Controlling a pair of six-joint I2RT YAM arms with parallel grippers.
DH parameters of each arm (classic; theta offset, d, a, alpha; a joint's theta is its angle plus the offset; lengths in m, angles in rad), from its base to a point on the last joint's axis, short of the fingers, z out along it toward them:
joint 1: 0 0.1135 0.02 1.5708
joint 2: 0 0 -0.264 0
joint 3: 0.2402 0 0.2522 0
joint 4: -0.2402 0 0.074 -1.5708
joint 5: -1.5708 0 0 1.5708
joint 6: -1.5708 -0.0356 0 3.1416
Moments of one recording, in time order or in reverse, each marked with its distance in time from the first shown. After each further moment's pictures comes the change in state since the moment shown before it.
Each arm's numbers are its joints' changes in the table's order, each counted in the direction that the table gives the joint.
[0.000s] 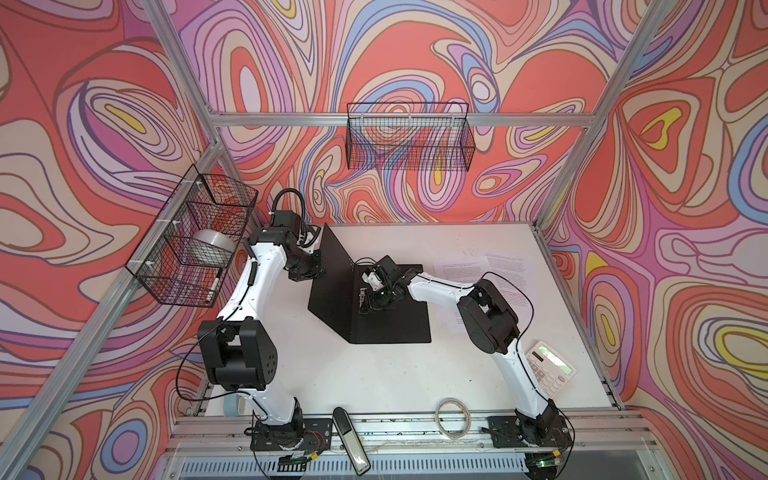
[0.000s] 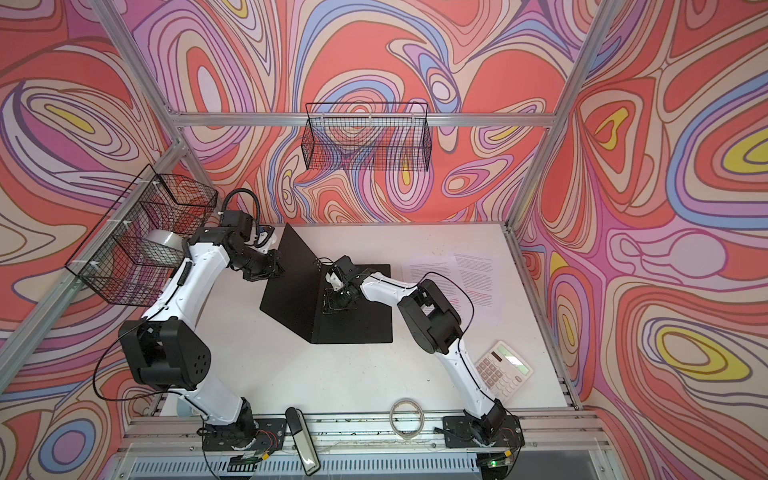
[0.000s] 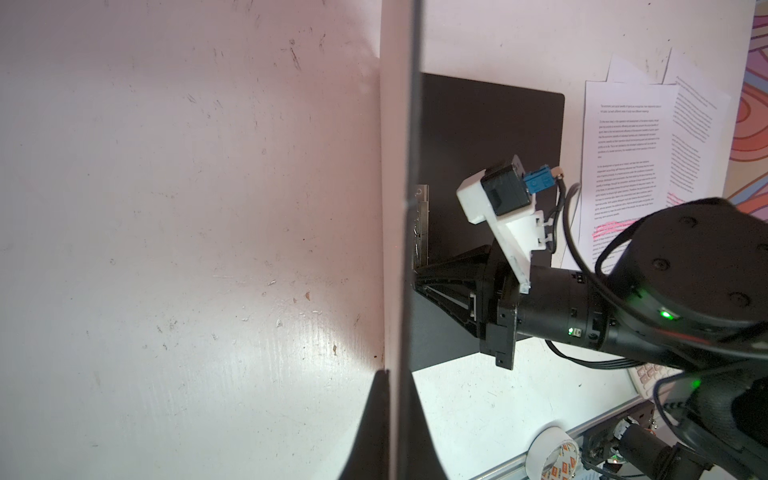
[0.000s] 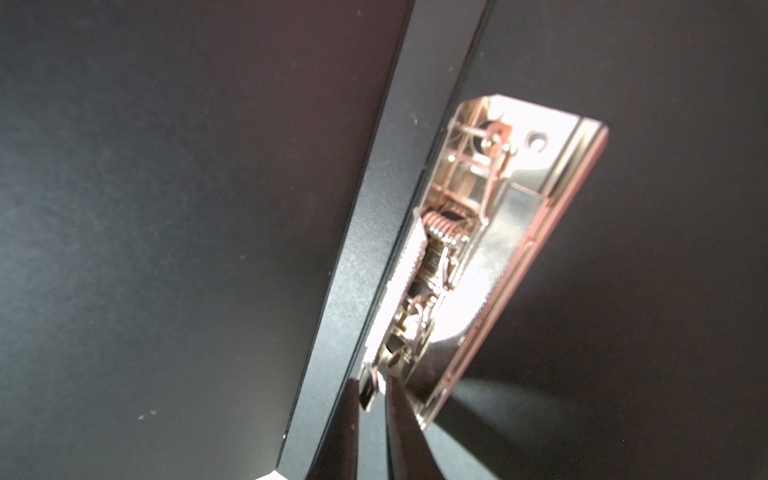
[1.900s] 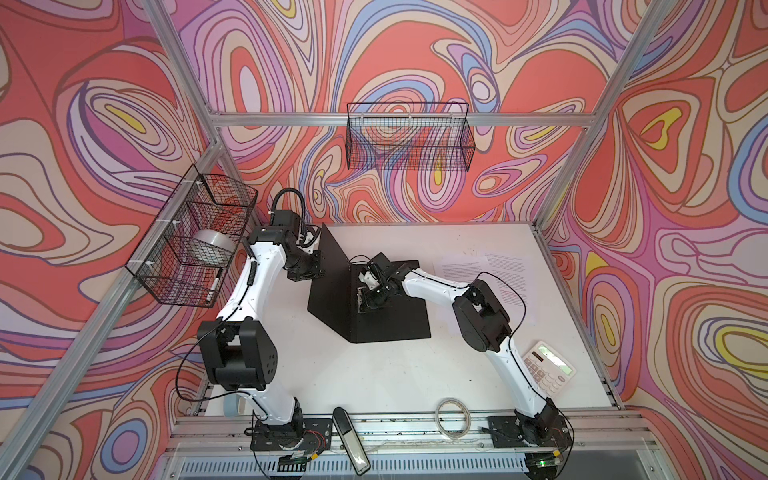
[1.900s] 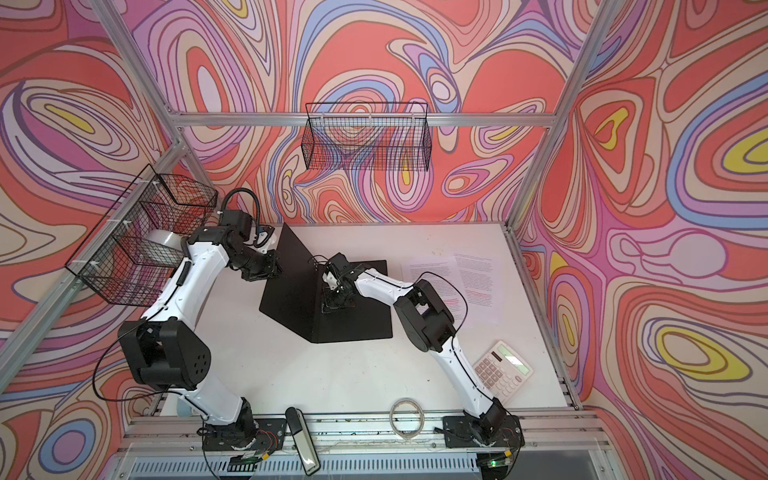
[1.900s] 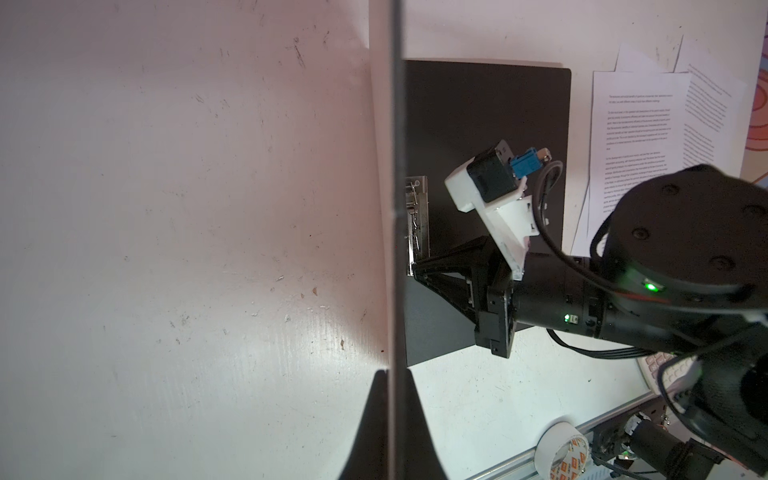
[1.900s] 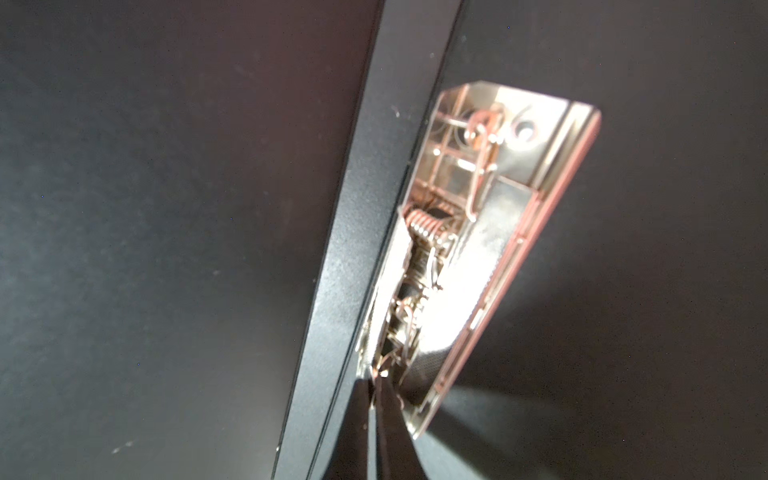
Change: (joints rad) left arm 0.000 0.000 0.013 -0.025 0.017 -0.031; right arm 0.006 -0.080 0.162 -0.169 -0.034 0.048
